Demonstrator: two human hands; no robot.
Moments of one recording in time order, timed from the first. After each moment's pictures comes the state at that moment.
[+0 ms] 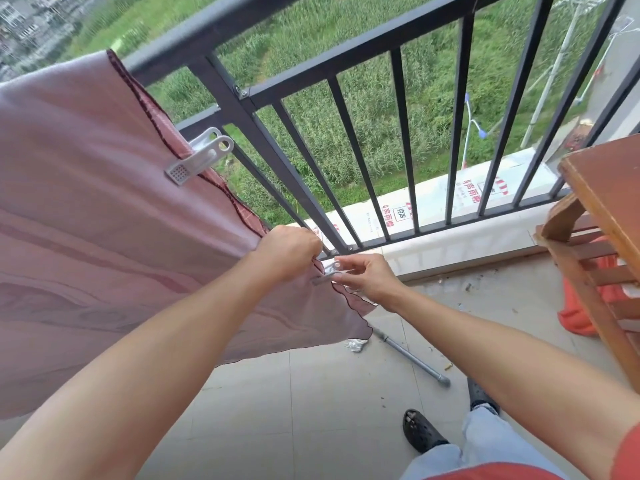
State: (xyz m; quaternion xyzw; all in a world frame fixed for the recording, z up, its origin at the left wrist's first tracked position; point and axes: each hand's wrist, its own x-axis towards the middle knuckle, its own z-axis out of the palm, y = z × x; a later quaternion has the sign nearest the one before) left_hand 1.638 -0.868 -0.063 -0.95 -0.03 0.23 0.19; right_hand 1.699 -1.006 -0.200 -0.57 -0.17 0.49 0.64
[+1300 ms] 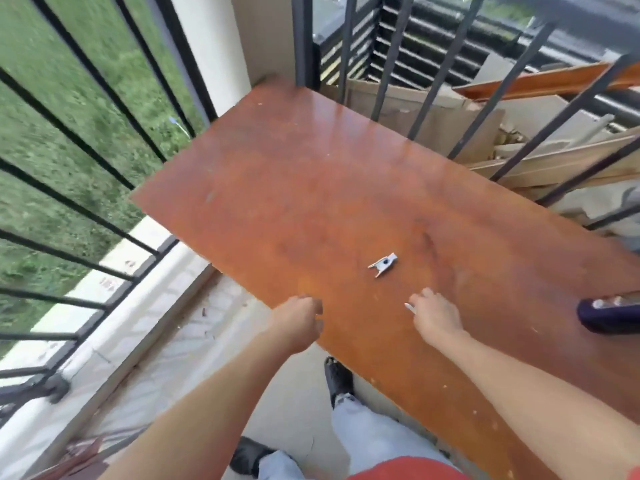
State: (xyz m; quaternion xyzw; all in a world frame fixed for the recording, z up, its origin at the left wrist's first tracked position) left_hand 1.824 -1.458 -0.249 -0.92 0.18 0.32 -0.13; right_hand 1.771 -1.738 -0.302 -0.95 0.14 0.28 0.01
